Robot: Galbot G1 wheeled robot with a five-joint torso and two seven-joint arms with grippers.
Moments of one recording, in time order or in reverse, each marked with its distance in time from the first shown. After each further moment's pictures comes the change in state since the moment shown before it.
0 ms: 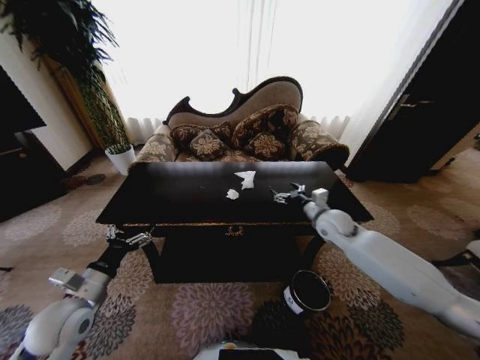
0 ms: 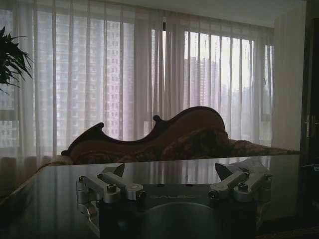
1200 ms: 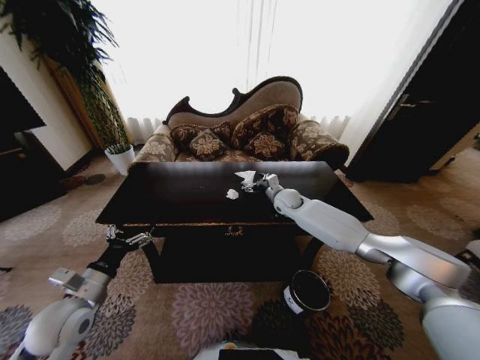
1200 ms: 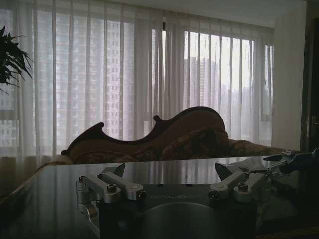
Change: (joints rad) left arm 0.000 0.000 0.000 0.000 0.000 0.000 0.000; right arm 0.343 0.278 -0.353 -0.369 -0.066 0.018 -0.014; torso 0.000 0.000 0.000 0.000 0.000
